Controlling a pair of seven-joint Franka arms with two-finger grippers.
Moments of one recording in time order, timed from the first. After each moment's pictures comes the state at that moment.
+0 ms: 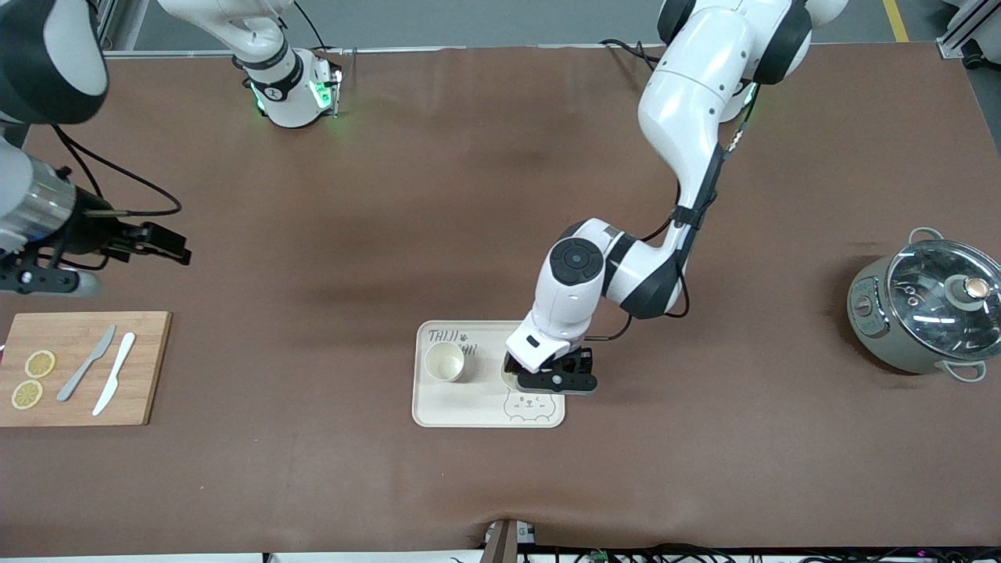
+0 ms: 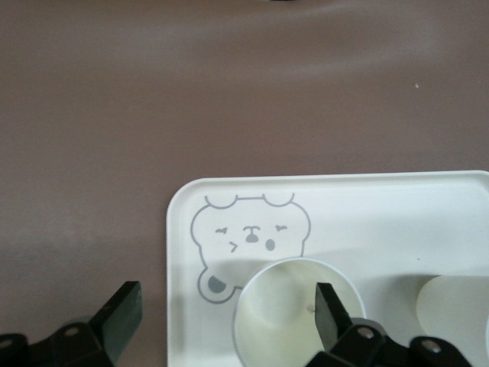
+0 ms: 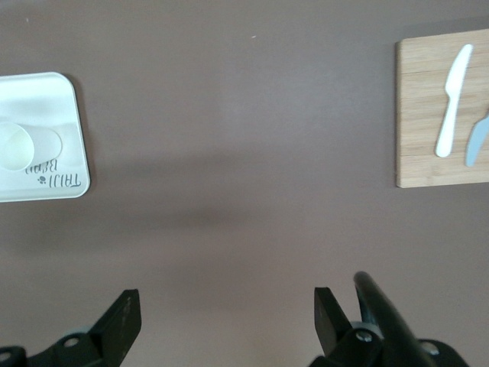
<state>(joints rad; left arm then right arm) -0.65 0.95 0.08 -1.13 0.04 2.40 -0.59 0.08 0.15 -0.02 -1.56 0.07 1.64 0.11</state>
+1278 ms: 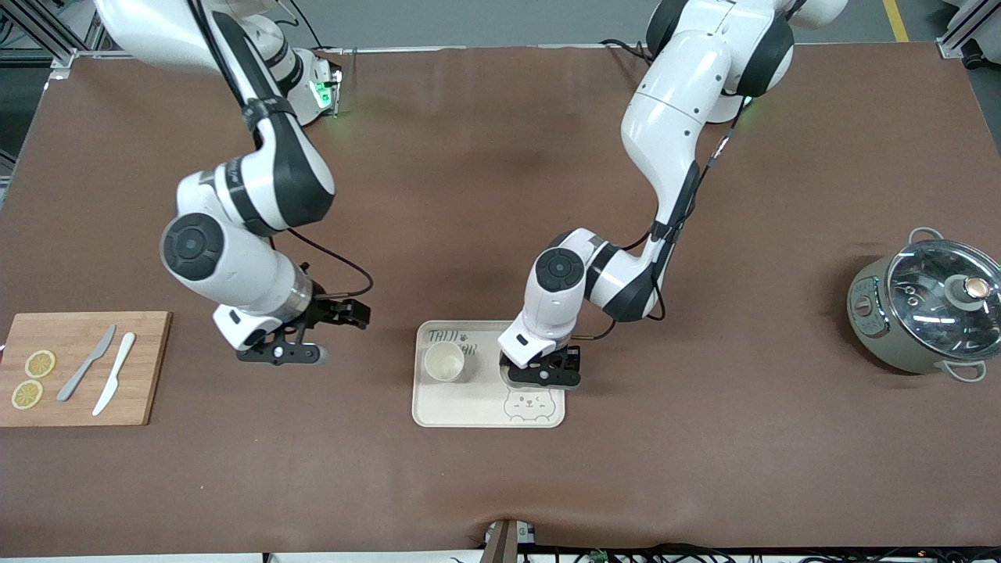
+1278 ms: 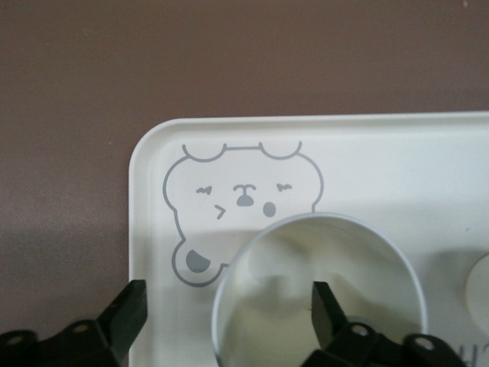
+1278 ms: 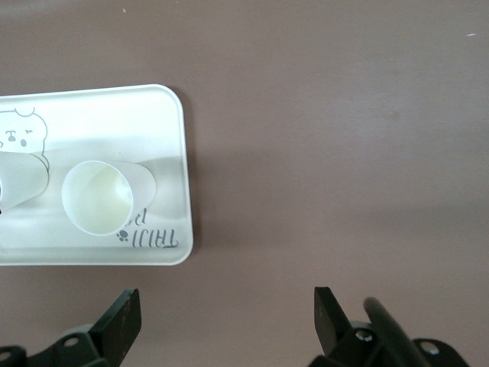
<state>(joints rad) -0.68 1.02 0.09 -1.16 0.04 2.45 -0.65 0.37 0.48 -0.02 -1.54 0.13 2.04 0.35</state>
